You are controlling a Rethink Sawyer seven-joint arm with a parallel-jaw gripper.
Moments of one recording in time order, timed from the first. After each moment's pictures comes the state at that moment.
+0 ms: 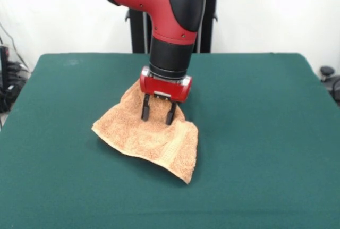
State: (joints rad) arm -0.17 -0.41 -0.13 1.82 0.15 -0.05 1.62
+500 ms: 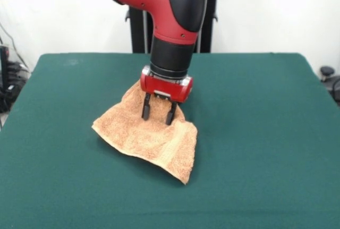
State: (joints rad) arm -0.17 -0.41 -0.13 1.85 0.23 -0.09 1.62
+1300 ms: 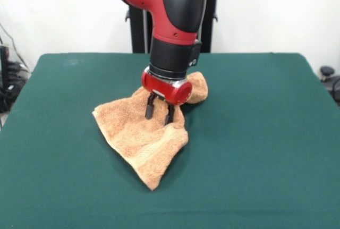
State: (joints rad) arm -0.24 -0.44 0.00 1.98 0.46 -0.25 1.82
